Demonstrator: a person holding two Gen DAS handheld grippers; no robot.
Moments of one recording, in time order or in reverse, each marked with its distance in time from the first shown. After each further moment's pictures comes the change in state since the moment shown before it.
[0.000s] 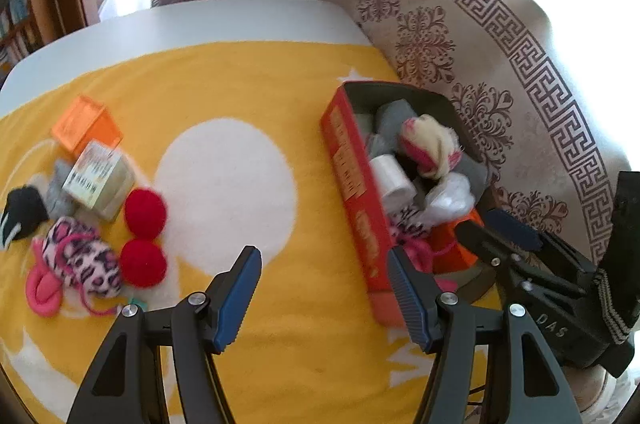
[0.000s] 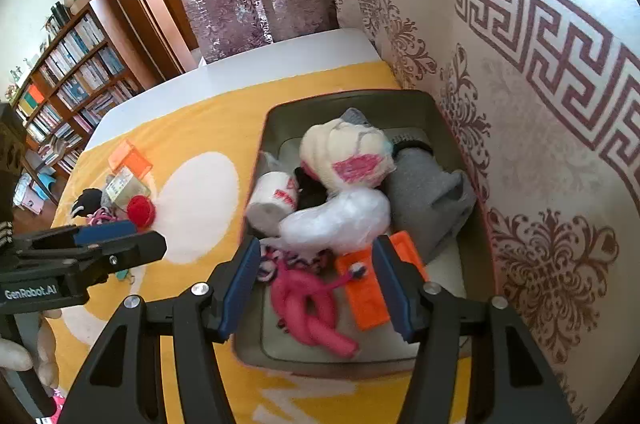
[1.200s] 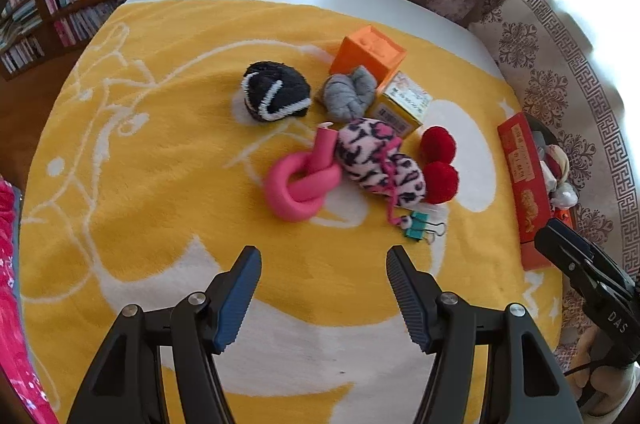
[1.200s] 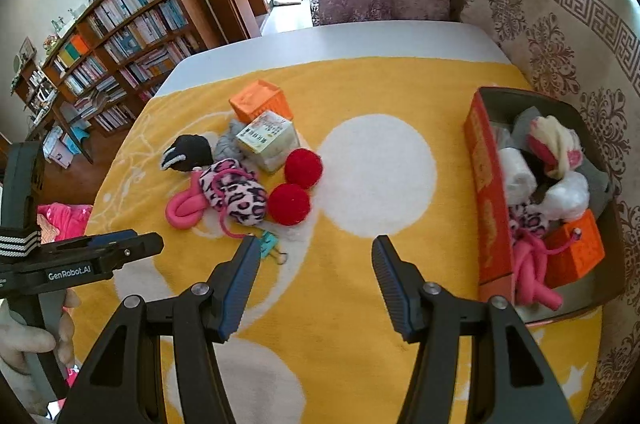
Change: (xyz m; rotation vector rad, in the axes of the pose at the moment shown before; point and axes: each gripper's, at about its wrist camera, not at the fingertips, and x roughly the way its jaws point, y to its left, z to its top) left arm -0.083 0.217 -0.081 -0.236 -0.013 0.136; right arm 0.016 0.186 -0.034 -0.127 0.078 0.109
